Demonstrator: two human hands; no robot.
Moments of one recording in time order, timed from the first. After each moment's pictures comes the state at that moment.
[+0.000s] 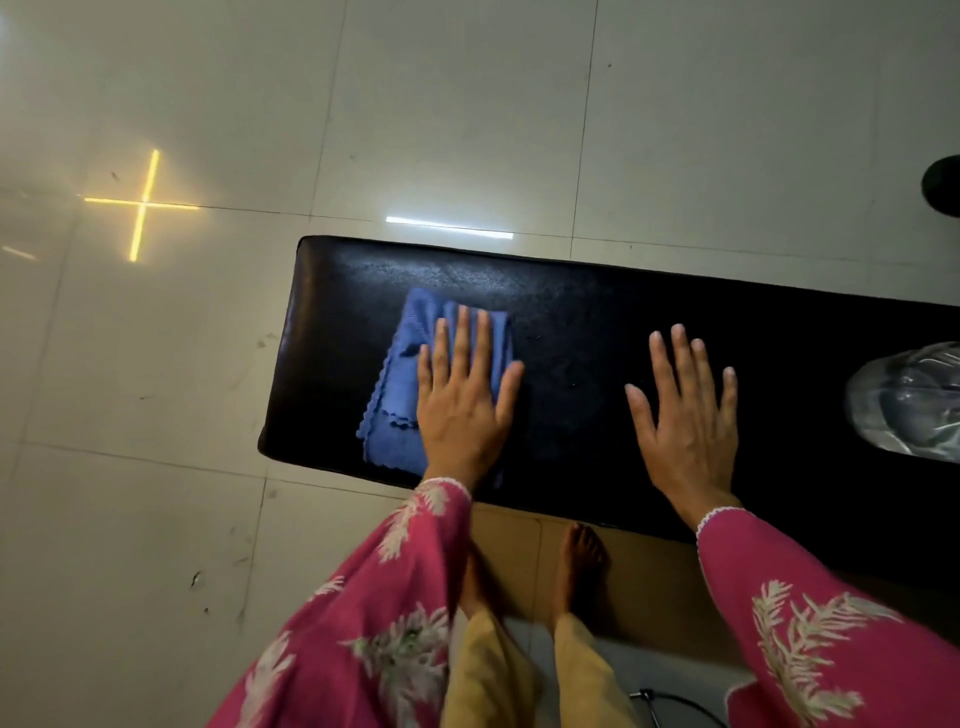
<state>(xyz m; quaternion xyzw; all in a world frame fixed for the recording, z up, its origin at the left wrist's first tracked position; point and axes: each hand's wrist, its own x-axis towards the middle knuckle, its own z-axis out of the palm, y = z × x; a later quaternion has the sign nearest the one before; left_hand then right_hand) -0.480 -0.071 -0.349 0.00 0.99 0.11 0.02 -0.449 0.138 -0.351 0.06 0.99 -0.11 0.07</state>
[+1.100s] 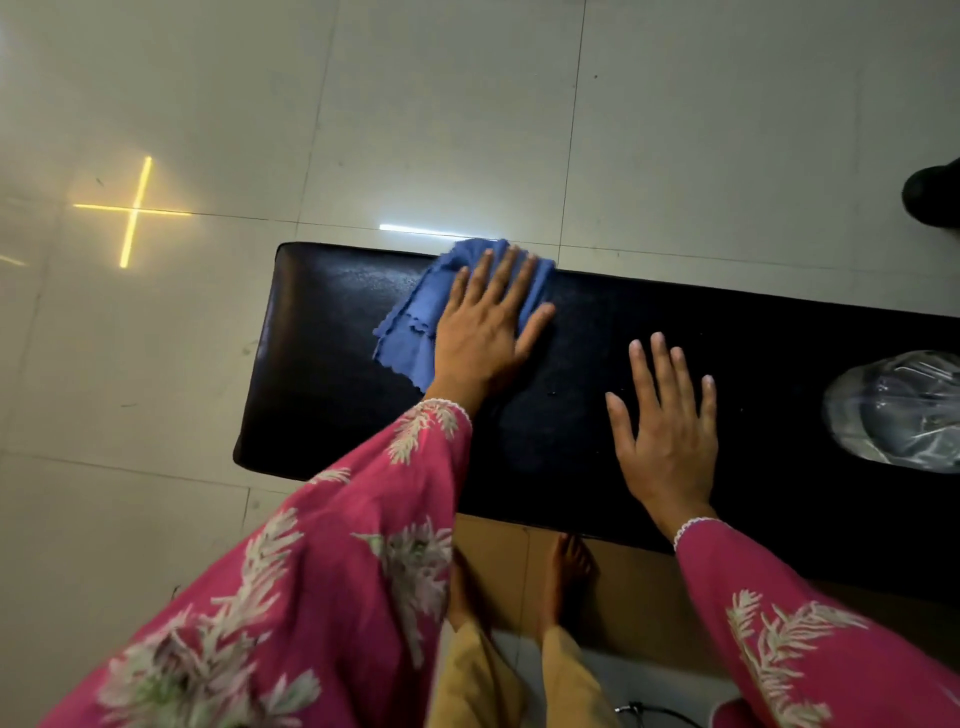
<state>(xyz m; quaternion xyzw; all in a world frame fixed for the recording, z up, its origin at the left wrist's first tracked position) -0.559 -0.041 -0.351 0.13 0.99 0.11 0.04 -0.450 0.137 -0.354 0.06 0.99 -0.10 0.04</state>
